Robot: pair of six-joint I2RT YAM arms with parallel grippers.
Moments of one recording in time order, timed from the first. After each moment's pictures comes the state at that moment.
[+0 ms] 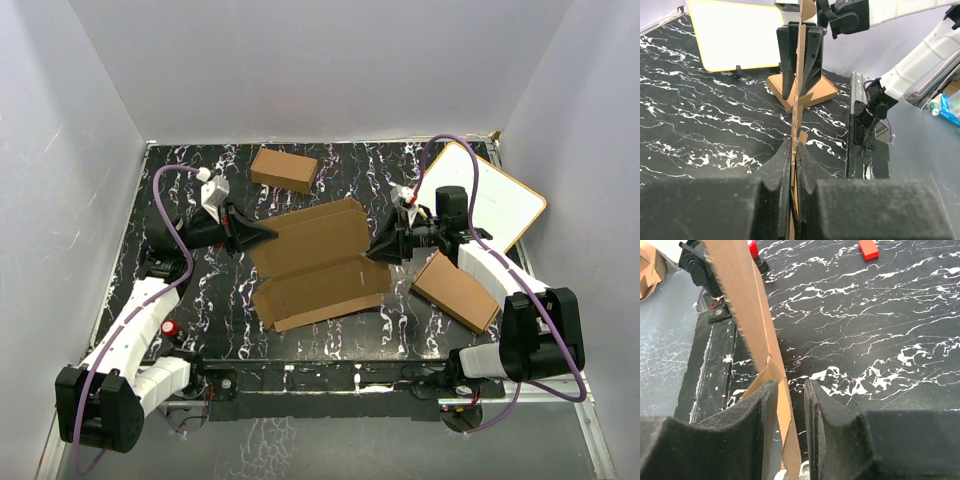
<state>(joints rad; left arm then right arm) -0.17 1.01 0.71 0.38 1.17 -0.35 0.13 1.35 0.79 -0.09 -1.36 -0.34</state>
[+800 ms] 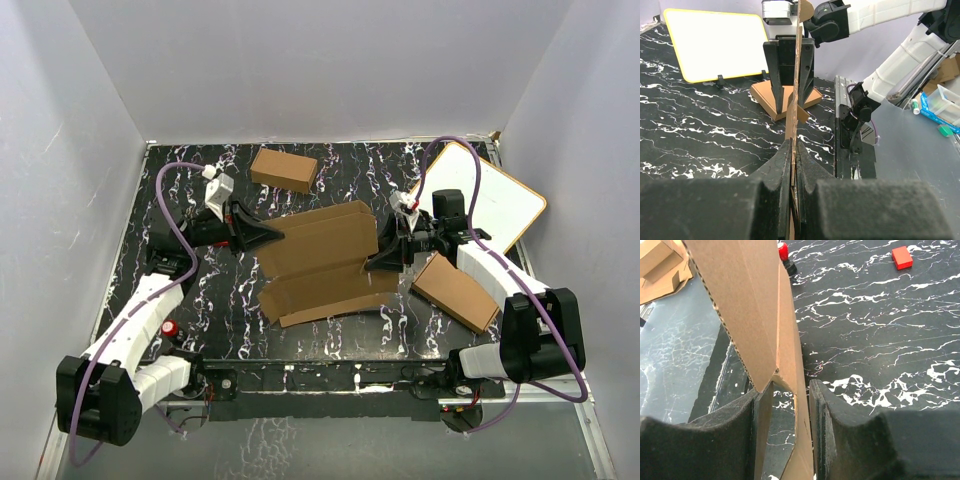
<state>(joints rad) -0.22 1.05 0.70 0.55 1.19 -0.48 0.14 1.35 0.79 -0.17 -1.46 -0.43</state>
